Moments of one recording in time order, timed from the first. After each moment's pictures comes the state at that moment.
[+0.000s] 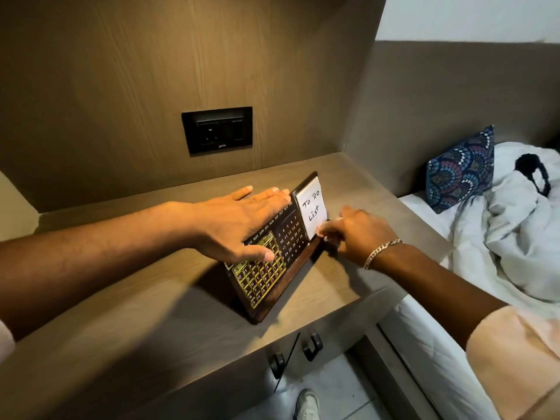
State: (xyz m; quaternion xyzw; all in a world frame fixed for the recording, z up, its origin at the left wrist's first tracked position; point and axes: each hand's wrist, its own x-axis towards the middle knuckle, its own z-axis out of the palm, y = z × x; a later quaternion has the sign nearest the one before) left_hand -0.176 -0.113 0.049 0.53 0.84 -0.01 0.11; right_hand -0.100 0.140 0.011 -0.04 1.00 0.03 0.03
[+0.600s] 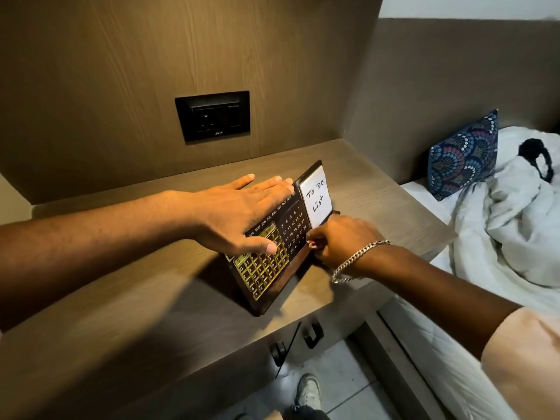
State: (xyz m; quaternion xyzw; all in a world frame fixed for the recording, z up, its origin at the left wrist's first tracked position) left_hand -0.173 -0.109 0.050 0.53 0.84 -0.02 0.11; right_hand -0.087 0.101 0.009 -0.01 1.00 0.00 0.09
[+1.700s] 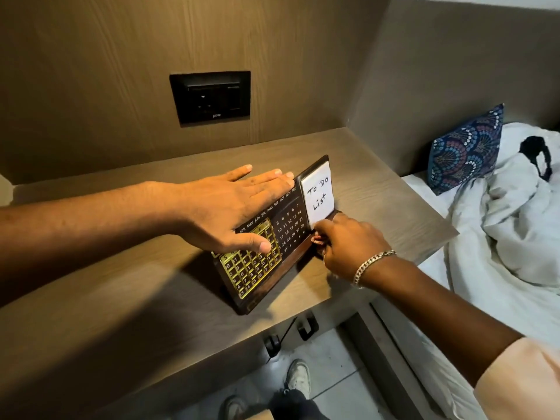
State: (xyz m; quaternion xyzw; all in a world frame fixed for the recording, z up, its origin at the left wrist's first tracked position) left_hand -0.177 -0.120 0.046 0.55 0.83 -0.02 0.10; right_hand -0.076 0.104 -0.004 0.03 1.00 -0.04 0.06
